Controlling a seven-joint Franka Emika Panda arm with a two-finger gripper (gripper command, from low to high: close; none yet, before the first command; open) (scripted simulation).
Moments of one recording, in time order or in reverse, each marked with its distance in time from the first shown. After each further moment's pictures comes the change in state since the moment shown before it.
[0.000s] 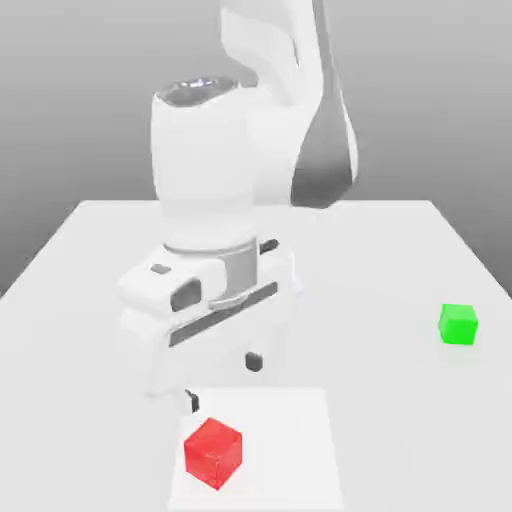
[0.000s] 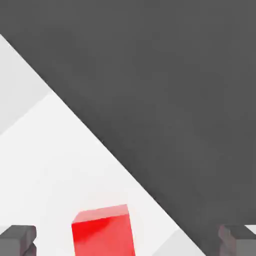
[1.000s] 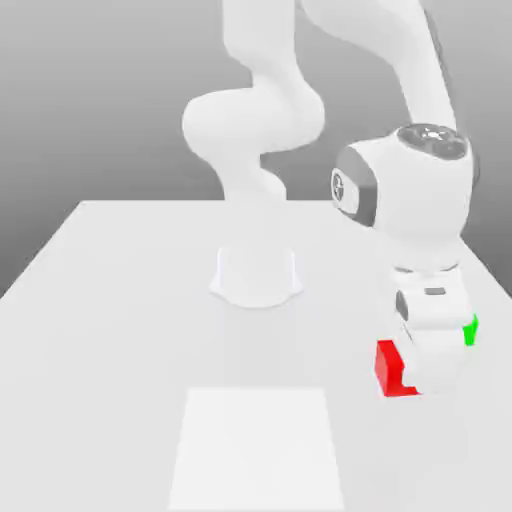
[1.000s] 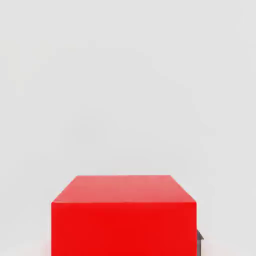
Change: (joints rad) arm 0.466 -0.109 0.337 -0.132 -0.022 -0.015 -0.216
